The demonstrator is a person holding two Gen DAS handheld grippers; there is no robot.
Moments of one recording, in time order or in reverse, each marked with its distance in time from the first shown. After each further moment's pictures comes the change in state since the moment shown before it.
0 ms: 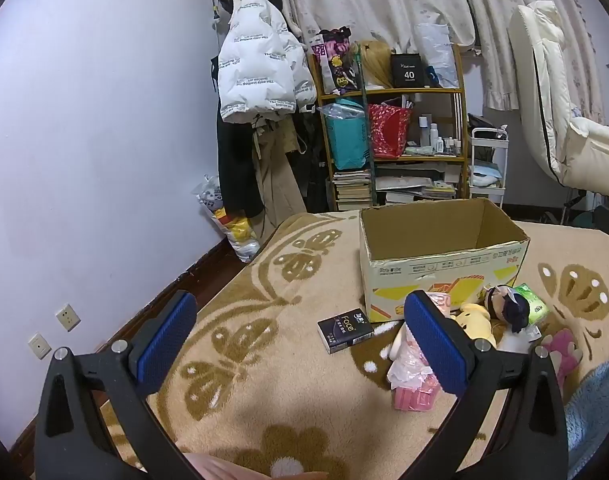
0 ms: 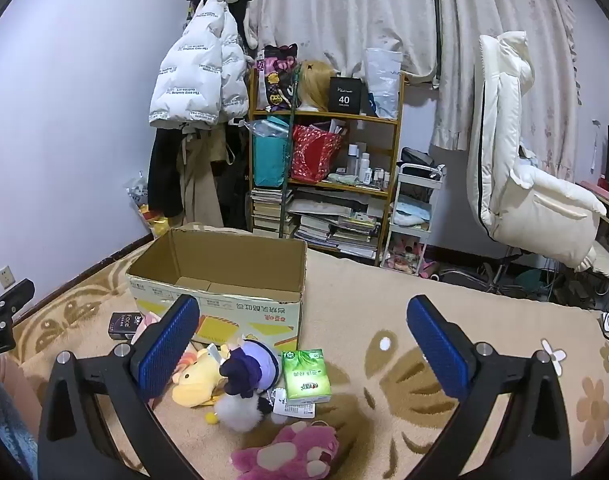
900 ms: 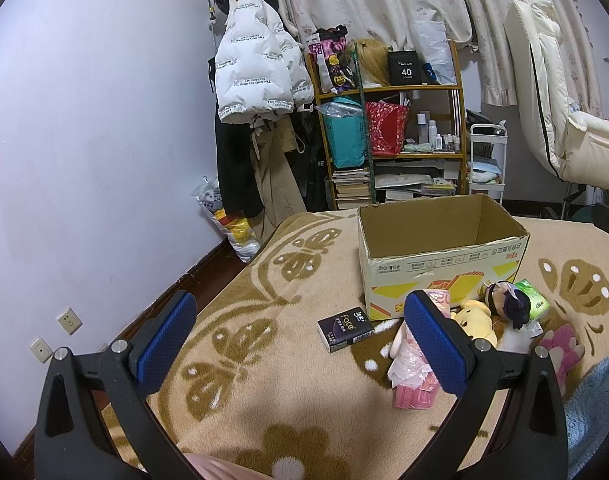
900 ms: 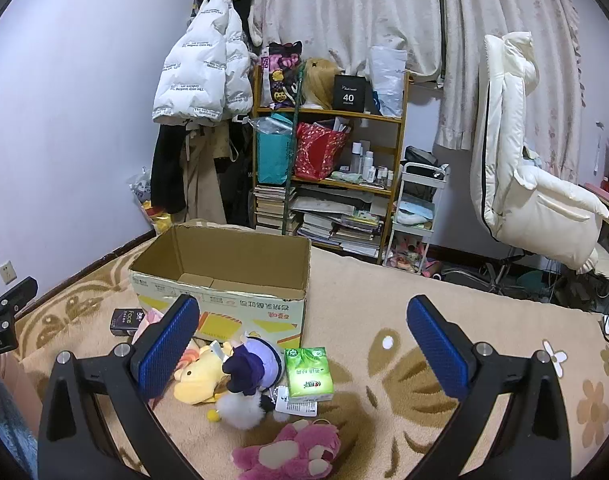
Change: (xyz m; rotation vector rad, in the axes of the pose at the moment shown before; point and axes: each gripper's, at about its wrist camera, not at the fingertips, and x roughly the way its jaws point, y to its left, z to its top) left arm -0.001 -0.001 0.000 0.016 0.001 0.005; right arm 0.003 0.003 -0.004 -0.002 0.001 0.011
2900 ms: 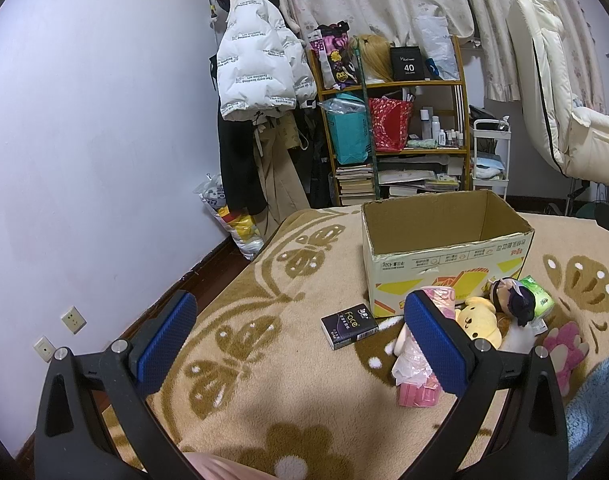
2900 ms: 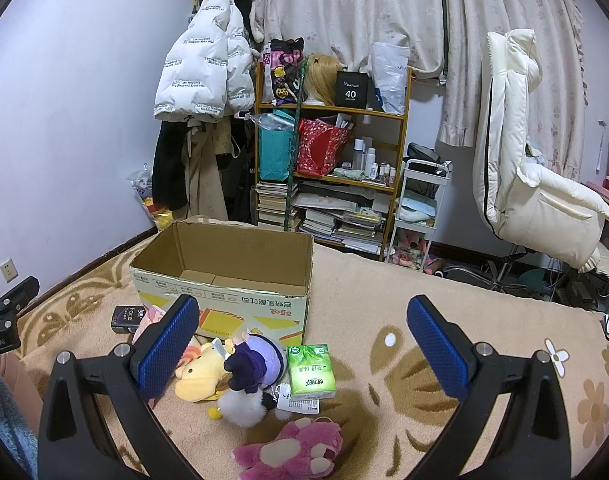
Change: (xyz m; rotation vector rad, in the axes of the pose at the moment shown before) left arm 0.003 0.002 -0.003 0.007 0.006 0.002; right arm 0.001 0.002 0.000 -0.002 0.008 0.006
